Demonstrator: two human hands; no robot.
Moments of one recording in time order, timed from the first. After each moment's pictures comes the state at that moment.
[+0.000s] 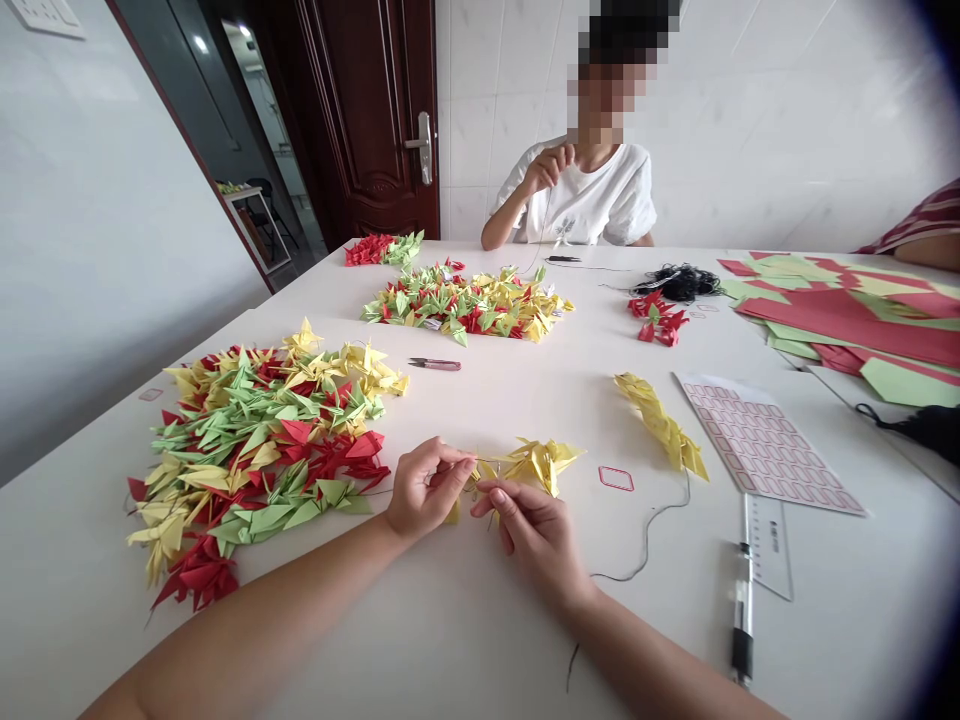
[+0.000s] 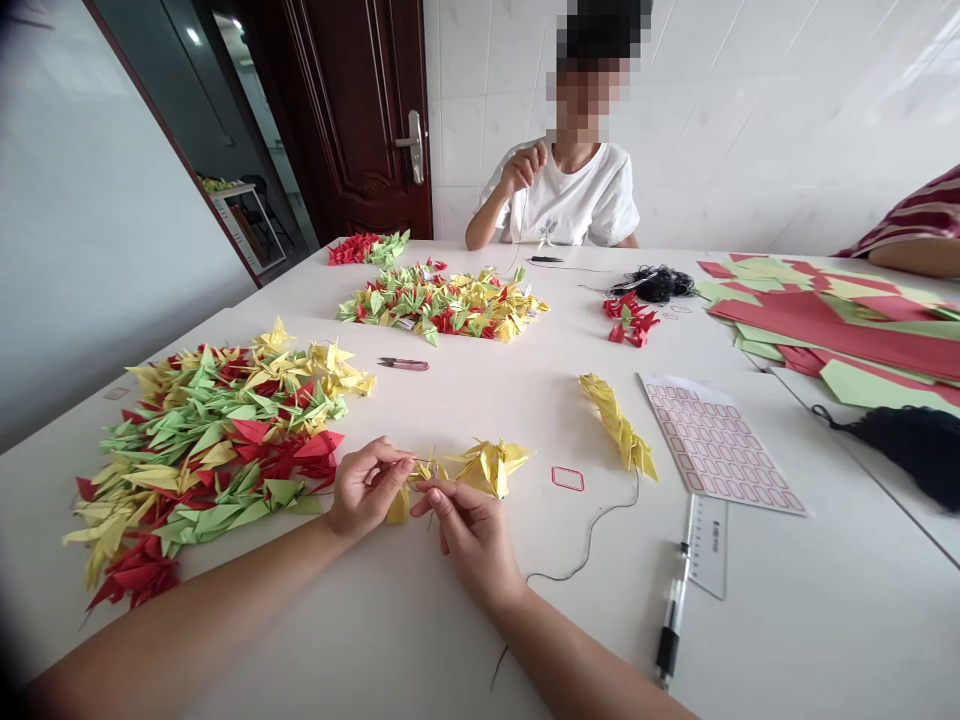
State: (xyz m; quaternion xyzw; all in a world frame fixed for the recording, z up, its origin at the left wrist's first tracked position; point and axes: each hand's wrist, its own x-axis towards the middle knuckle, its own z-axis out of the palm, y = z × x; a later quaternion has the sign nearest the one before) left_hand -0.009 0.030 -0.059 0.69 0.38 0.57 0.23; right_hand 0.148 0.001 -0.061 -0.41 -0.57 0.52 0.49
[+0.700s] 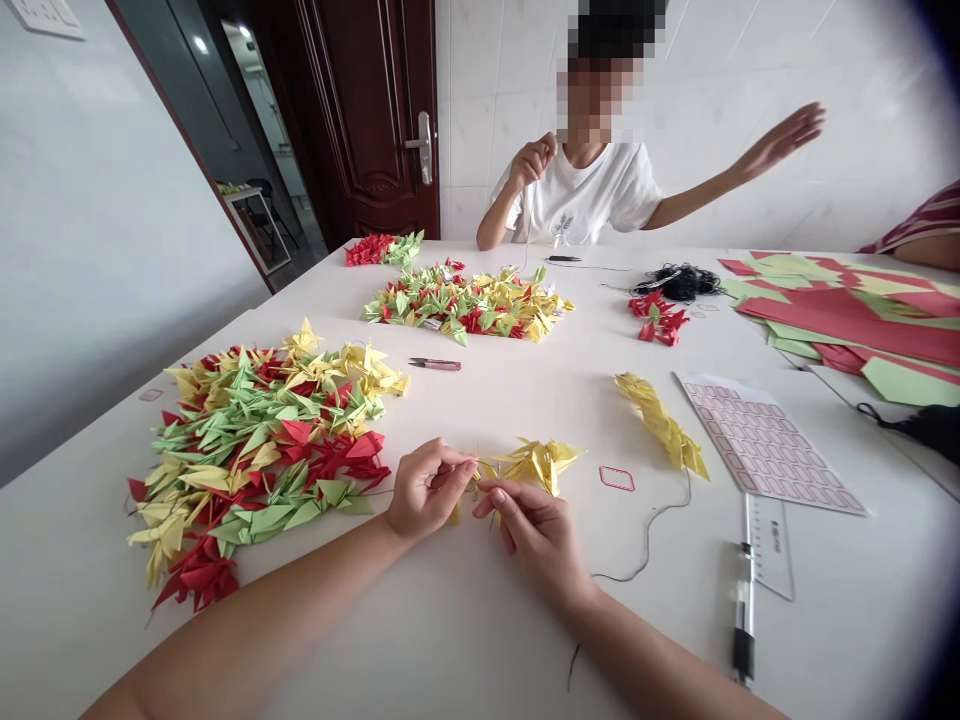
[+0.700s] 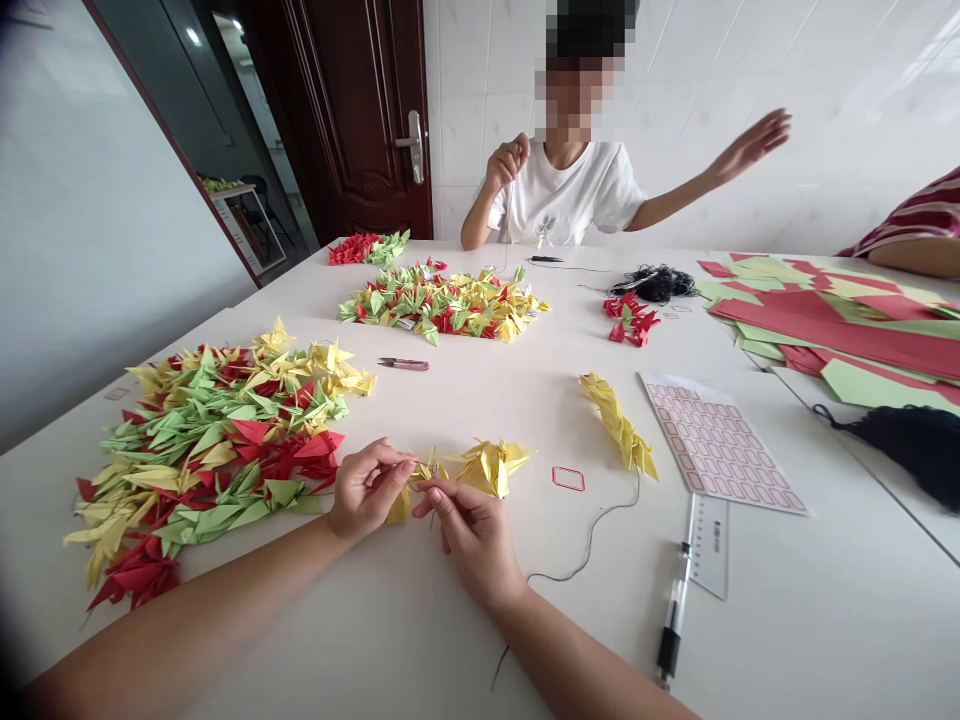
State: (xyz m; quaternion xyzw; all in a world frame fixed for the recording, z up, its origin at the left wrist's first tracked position) left_hand -0.009 0.030 -0.059 0.71 0.37 0.57 0.22; right_hand 0.148 0.002 -0.061 -0.42 -0.57 0.51 0.49
